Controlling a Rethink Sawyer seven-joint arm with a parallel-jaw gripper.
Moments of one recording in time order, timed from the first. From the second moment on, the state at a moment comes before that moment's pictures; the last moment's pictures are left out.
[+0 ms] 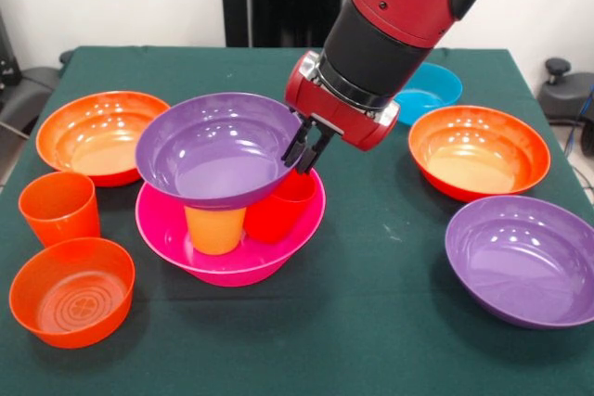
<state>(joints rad) 0.07 -0.31 -0.36 1.10 -0.10 0.81 2.14</state>
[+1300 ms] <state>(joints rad) 0.04 -0.31 -0.35 1.07 -0.10 0.88 2.14</state>
